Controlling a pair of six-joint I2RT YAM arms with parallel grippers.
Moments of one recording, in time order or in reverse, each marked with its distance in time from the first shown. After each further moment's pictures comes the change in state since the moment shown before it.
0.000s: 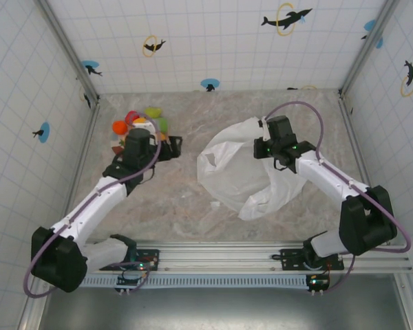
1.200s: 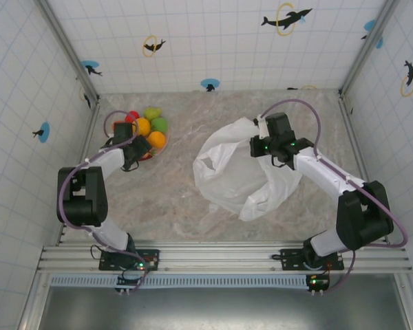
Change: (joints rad) left arm 0.326 0.524 0.125 -0.037 -0.067 -0.216; right arm -0.005 0.043 0.034 0.020 -0.109 -0.053
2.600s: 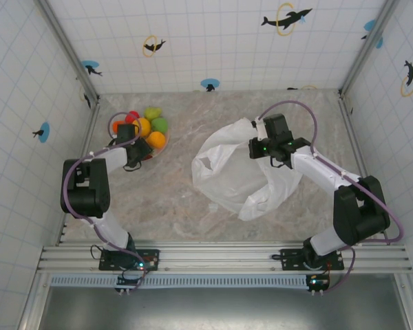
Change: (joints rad) left arm 0.000 0.087 0.000 0.087 0.050 0.001; right arm 0.000 0.039 0.000 -0.001 -0.013 -0.012
